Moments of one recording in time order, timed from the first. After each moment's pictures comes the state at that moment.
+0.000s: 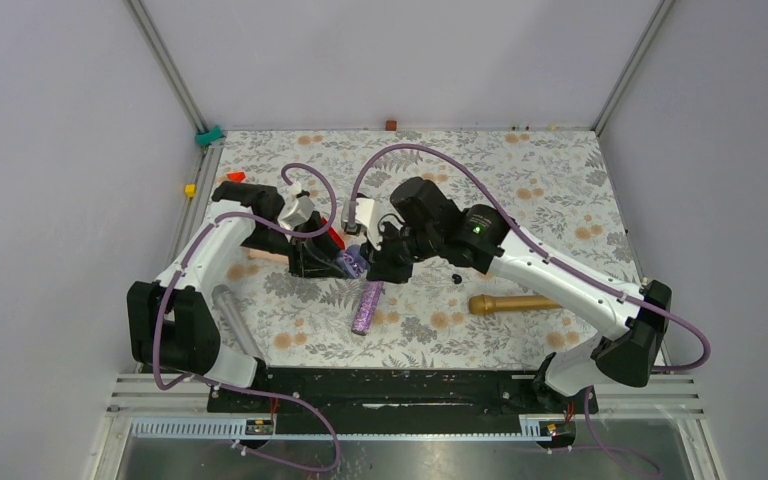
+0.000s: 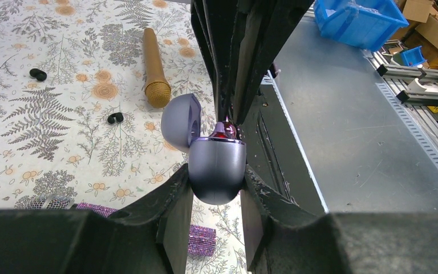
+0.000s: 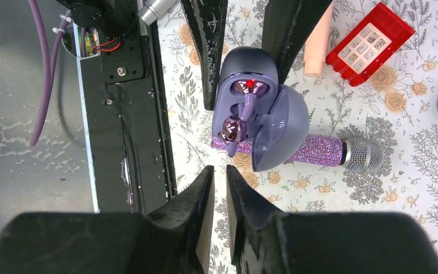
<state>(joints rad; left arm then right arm) -0.18 1.47 1.22 -1.57 1.51 1.60 0.98 1.48 1.49 -0.74 -0.40 -0.23</state>
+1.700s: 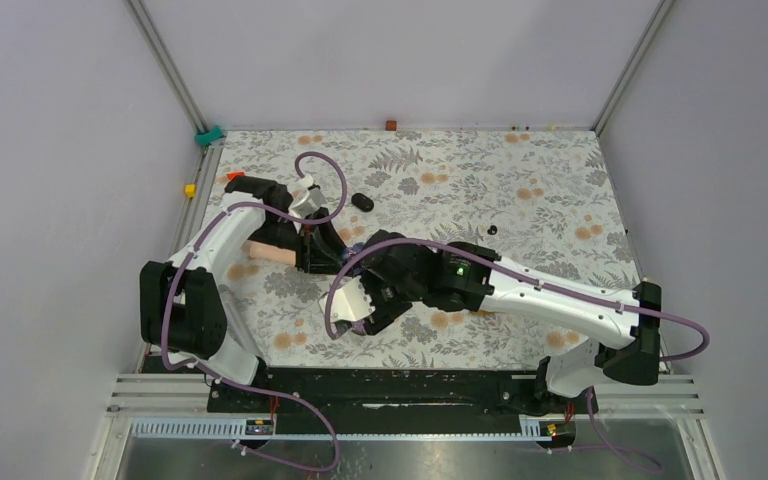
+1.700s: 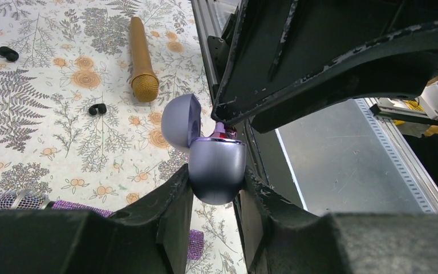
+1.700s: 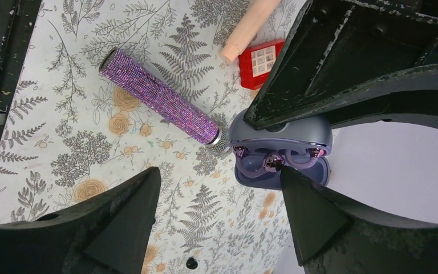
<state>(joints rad) -0.21 1.56 1.26 -1.57 1.52 1.53 1.25 1.48 1.51 -0.85 0.07 -0.96</state>
